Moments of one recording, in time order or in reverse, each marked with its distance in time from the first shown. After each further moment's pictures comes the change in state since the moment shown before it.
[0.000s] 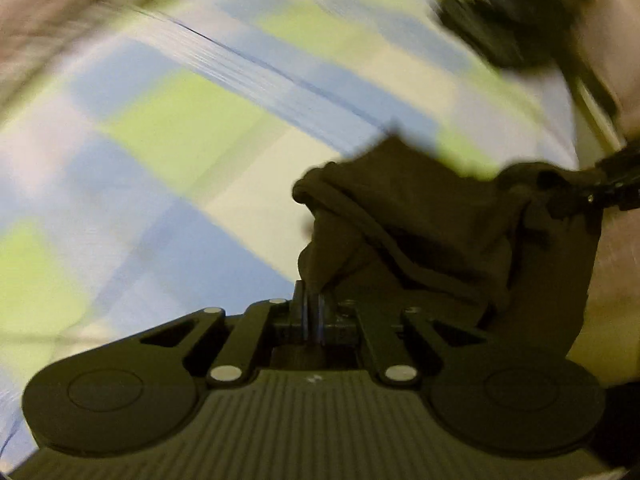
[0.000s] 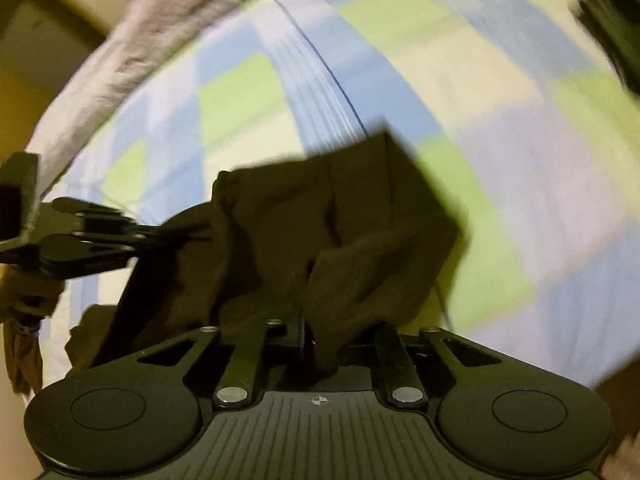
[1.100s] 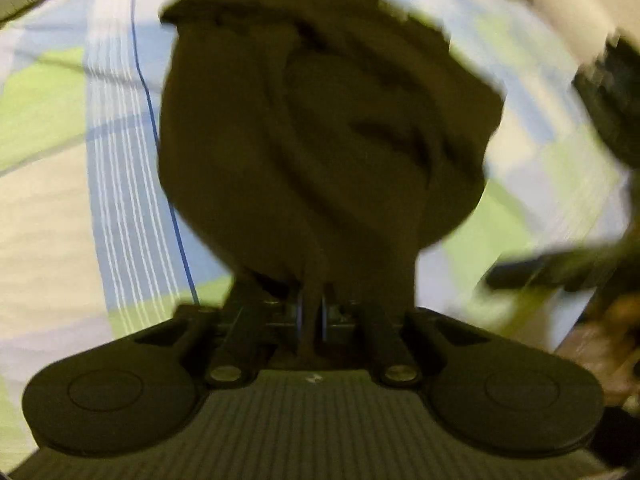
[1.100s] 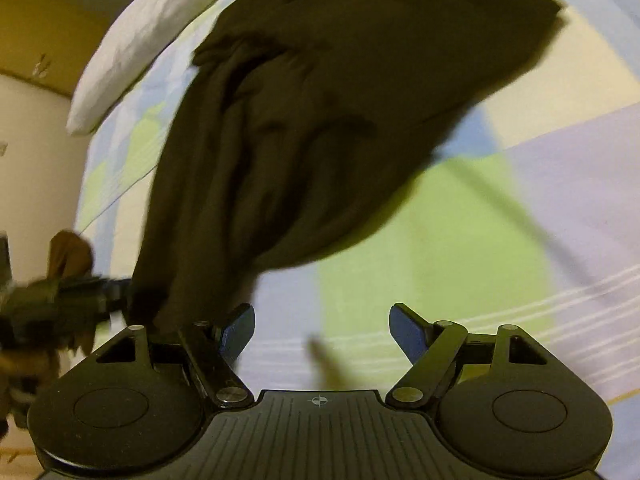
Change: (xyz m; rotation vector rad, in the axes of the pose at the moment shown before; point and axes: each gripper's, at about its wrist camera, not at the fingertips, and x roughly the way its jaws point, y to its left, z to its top) left arm -0.101 0.120 -0.203 -0.536 0.037 0.061; right arm 0.165 0.215 -0.066 -0.031 0.226 0.228
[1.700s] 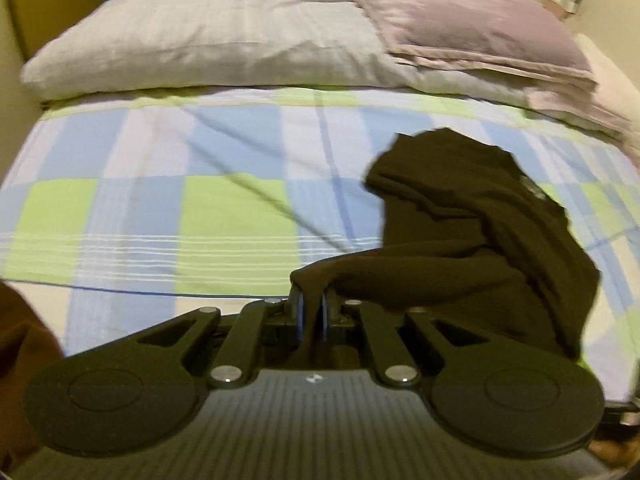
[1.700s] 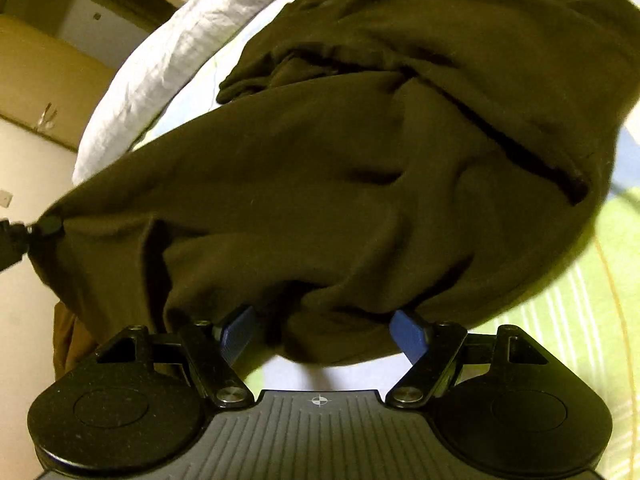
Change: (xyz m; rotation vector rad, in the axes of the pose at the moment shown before) left arm -0.090 0.130 0.062 -0.179 -0.270 0.294; right arm 0.076 0.055 0.022 0.113 -0.225 -0.024
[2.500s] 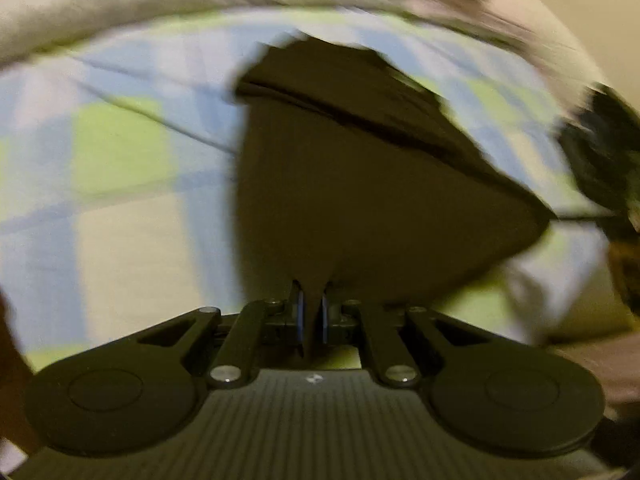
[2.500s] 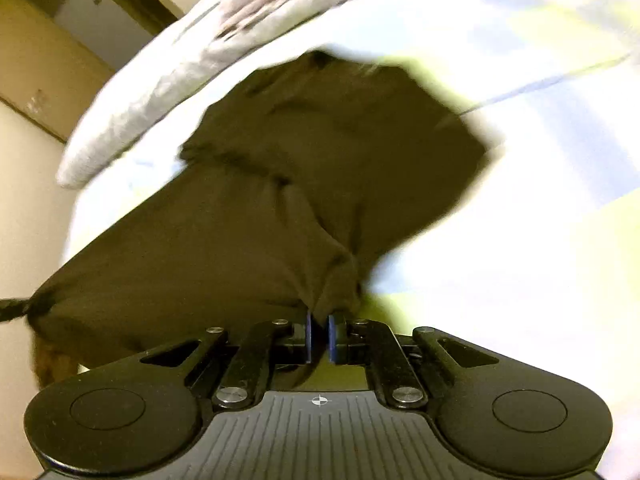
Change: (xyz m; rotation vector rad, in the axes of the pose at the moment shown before) left arm -0.069 -0.084 -0.074 0.169 0.283 -0.368; right arm -0.202 -0.091 0.088 -0.178 0.008 -0.134
